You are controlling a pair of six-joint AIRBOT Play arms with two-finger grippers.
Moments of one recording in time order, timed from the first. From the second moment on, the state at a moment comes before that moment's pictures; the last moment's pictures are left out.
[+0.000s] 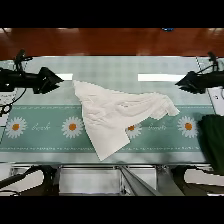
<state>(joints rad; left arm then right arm) 0.25 -1.28 1.08 0.74 -1.19 -1.38 -0.43 -1.46 1.25 -0.92 1.28 1.29</state>
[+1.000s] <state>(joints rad) -0.16 -1.19 0.40 0.42 -0.77 -1.42 -0.64 -1.11 0.62 -0.71 1.19 1.14</state>
